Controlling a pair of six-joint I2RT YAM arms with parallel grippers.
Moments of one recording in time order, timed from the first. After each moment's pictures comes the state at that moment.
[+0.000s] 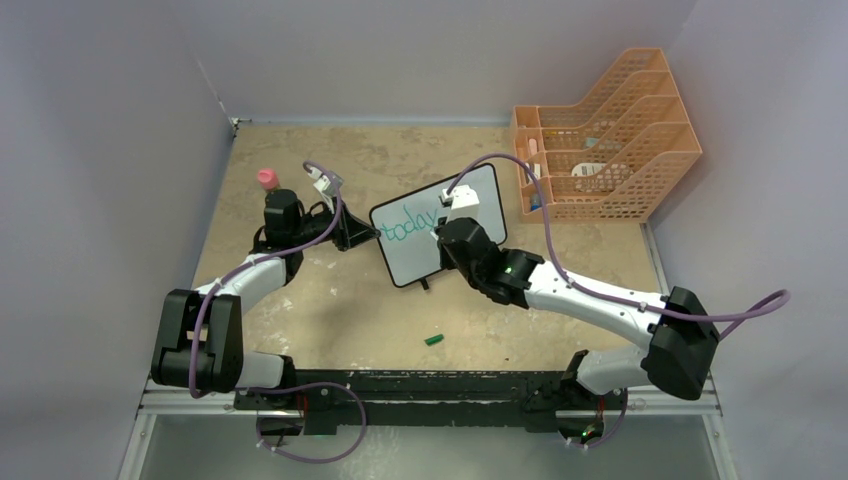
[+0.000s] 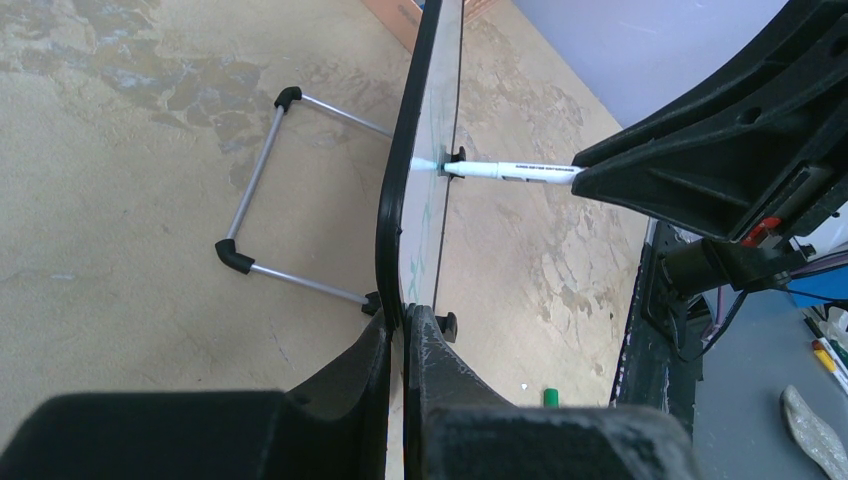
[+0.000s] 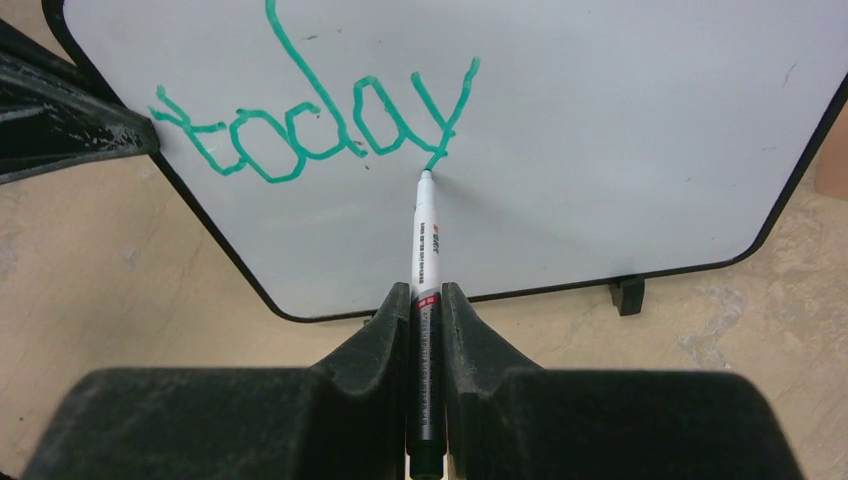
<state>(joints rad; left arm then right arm) -0.11 1.37 0.61 0.45 0.98 -0.31 0.96 1.34 0.96 -0.21 0.51 0.45</state>
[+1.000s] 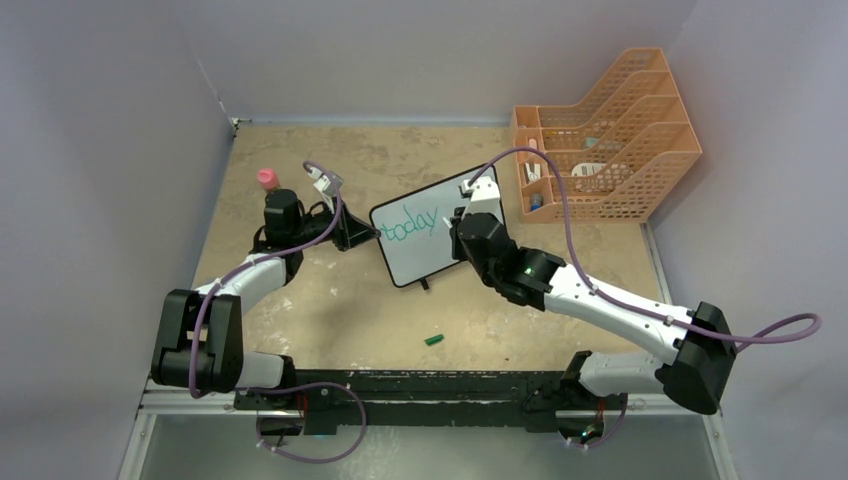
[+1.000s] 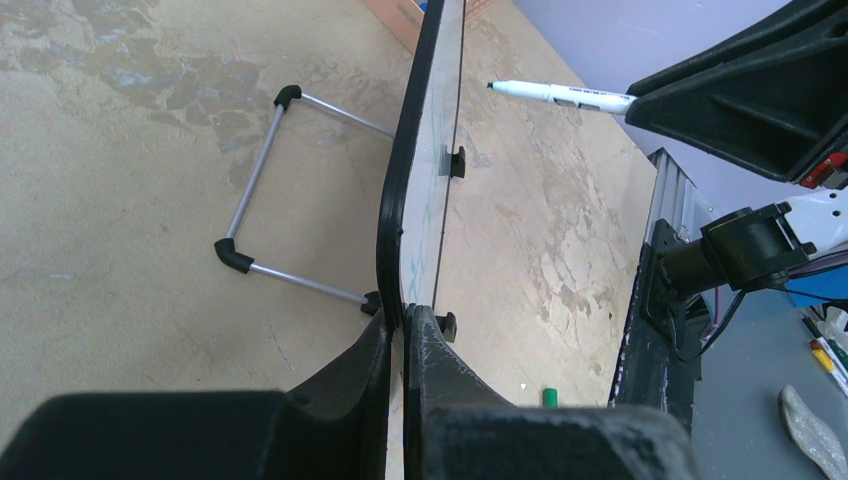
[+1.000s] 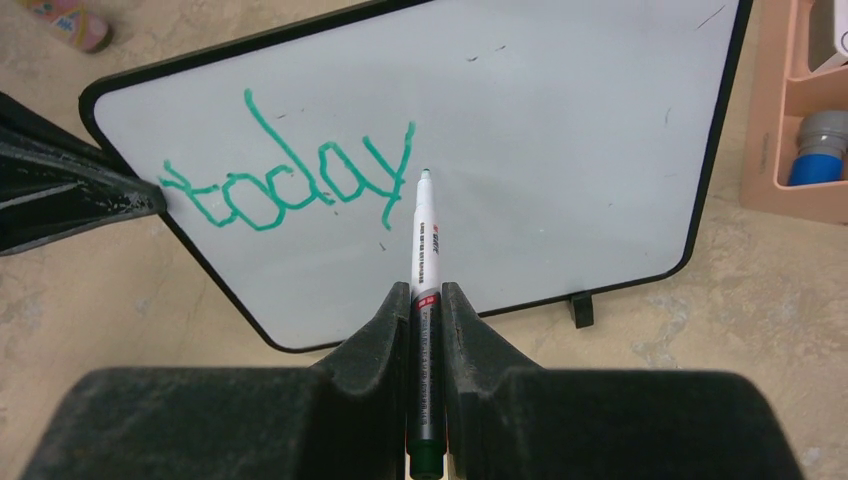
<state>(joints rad) -0.11 1.37 0.61 0.44 0.98 -0.31 0.95 1.24 0.96 -0.23 0.56 0.44</state>
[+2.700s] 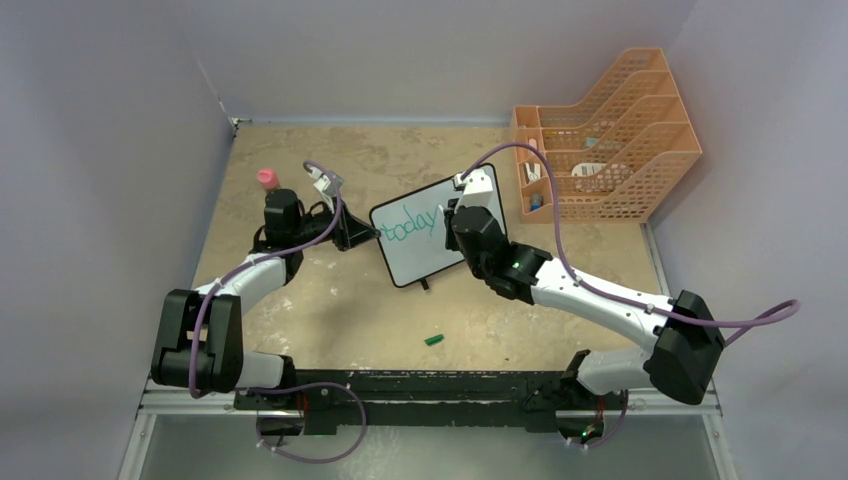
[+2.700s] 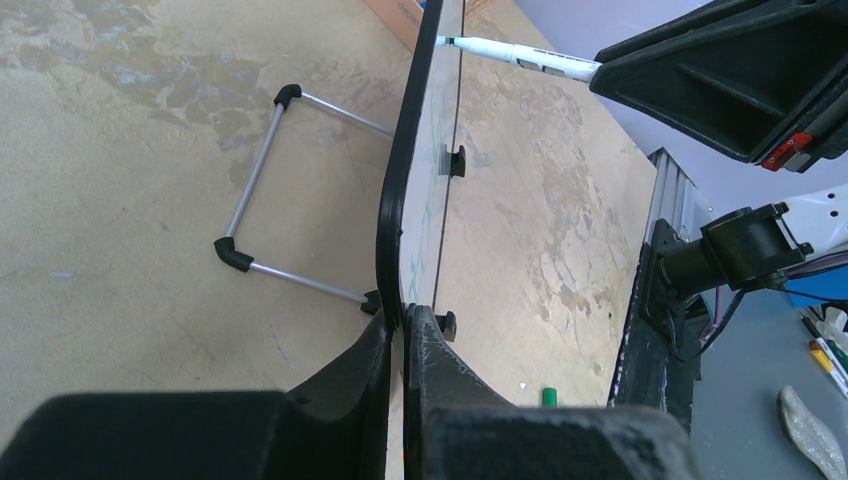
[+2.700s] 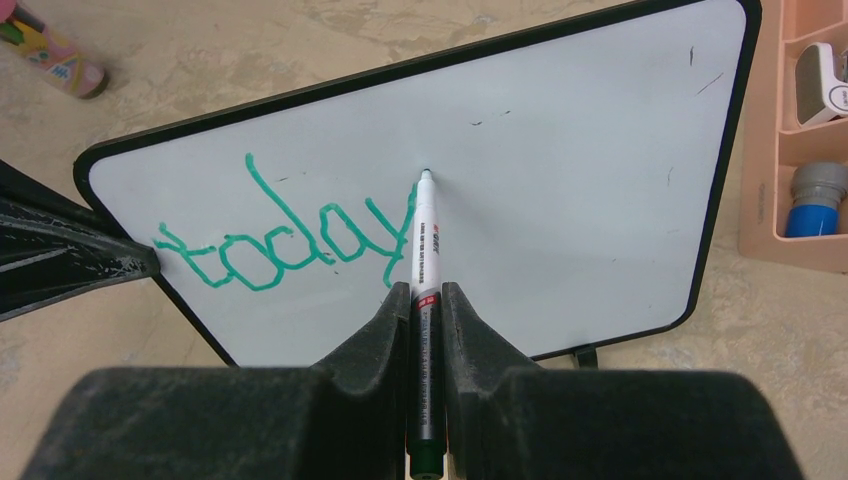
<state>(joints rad) -0.11 1.37 0.61 0.44 0.97 -0.31 0.91 1.32 0.96 -0.08 0.59 0.38</state>
